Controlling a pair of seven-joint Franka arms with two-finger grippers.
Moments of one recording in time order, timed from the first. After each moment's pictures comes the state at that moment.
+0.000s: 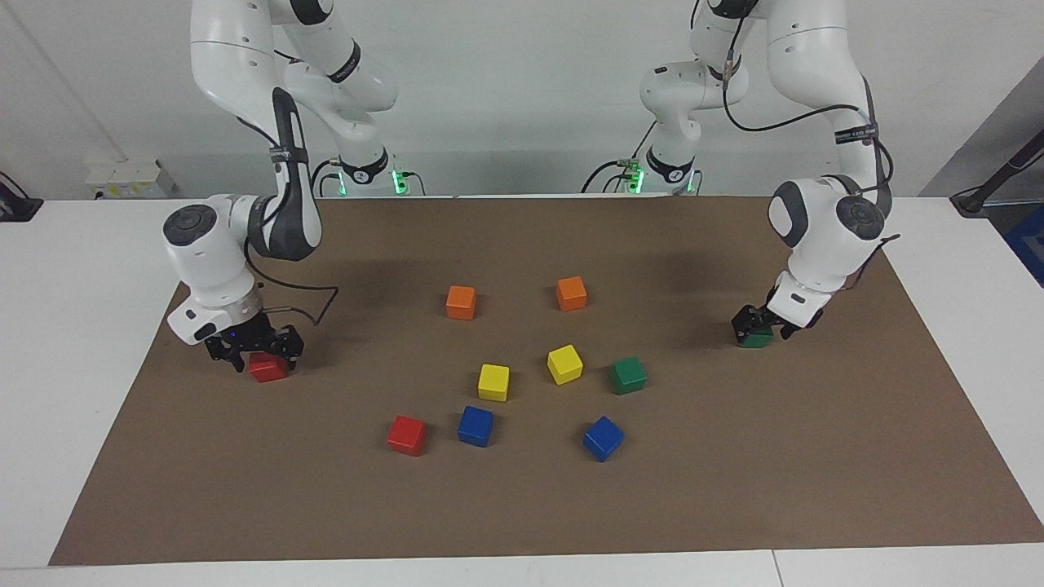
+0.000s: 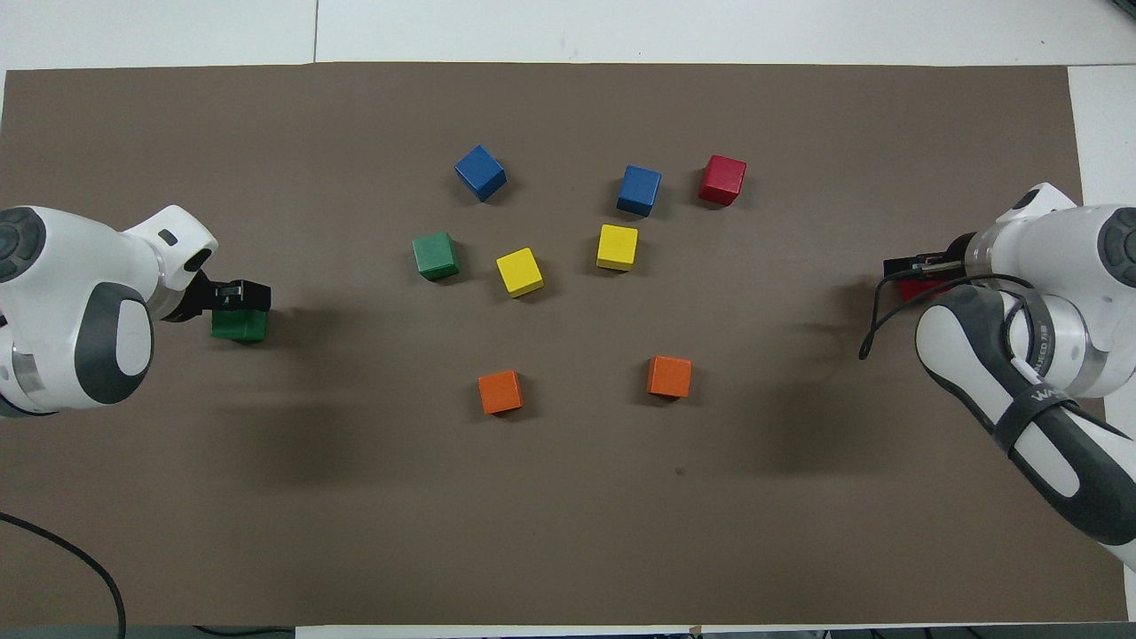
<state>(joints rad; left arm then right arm) 0.03 0.22 -0.07 -1.97 -0.01 2.23 -0.13 -0.14 0.26 0.02 -2.02 -0.04 2.41 -0.15</state>
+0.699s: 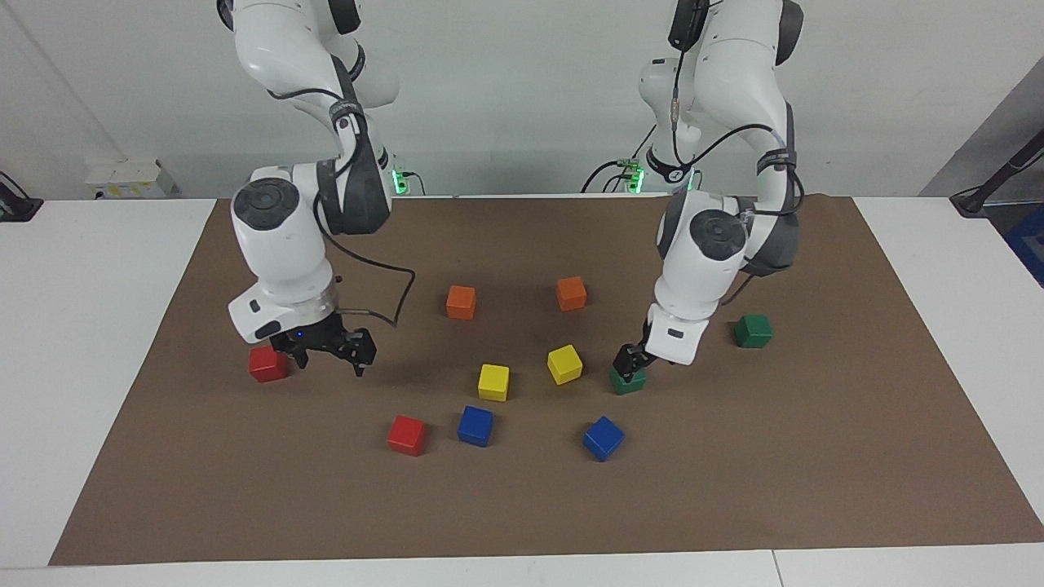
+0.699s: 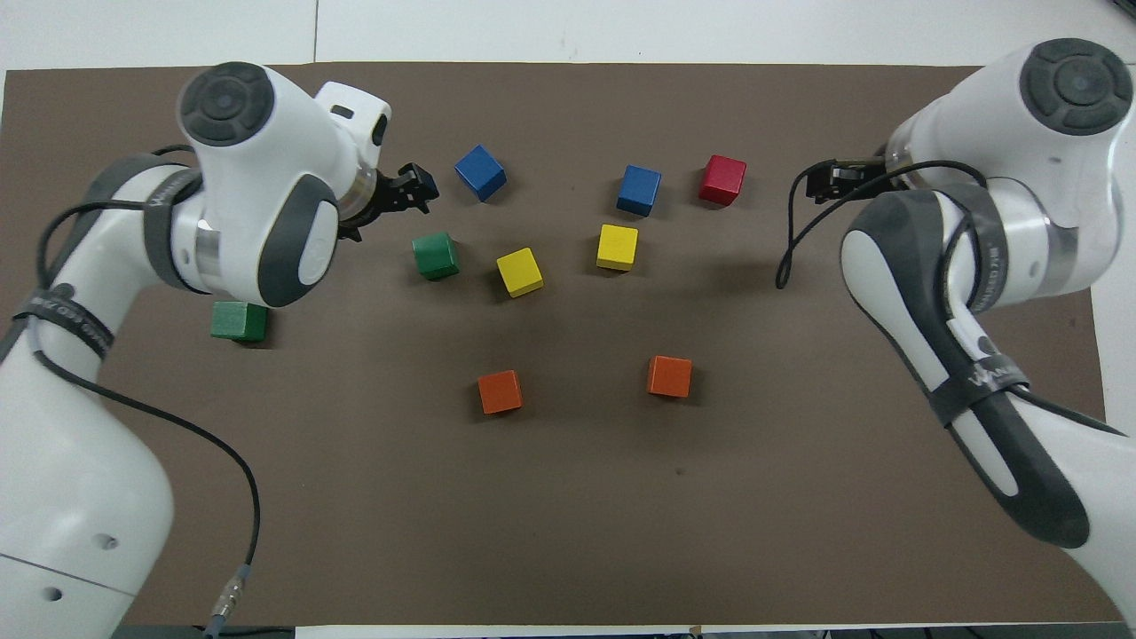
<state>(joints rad) -0.35 0.49 -0.08 -1.59 0.02 2.15 -0.73 0.16 0.48 0.03 -1.52 -0.10 2.07 0.51</state>
